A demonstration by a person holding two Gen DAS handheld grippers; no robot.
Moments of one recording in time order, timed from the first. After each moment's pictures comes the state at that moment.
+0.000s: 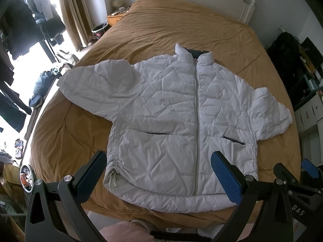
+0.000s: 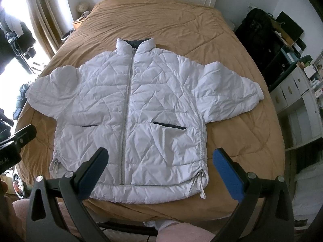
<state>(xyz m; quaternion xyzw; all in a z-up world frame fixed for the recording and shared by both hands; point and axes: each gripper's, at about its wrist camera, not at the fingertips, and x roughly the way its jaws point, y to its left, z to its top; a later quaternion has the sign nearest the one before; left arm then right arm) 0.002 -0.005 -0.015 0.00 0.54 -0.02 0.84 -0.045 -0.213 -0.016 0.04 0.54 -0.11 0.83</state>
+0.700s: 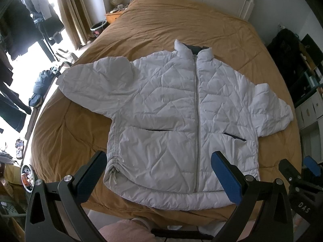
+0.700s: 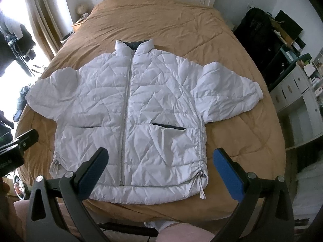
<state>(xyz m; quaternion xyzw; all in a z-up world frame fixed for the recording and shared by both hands) -0.006 -0.006 -0.020 0.00 0.54 -0.02 0.84 -0.047 -0.214 -0.016 0.04 0.53 -0.11 0.84</state>
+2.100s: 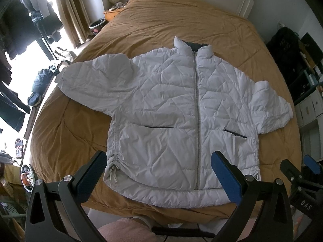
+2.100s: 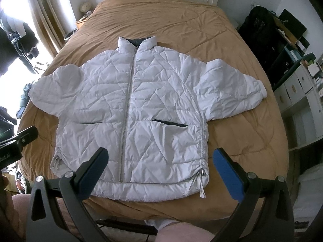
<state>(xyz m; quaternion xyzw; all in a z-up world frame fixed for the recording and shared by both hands) -0.004 -0.003 -0.025 0.01 0.55 -0.03 0.83 -0.051 -0.220 -0.021 0.04 0.54 -0.10 0.83</state>
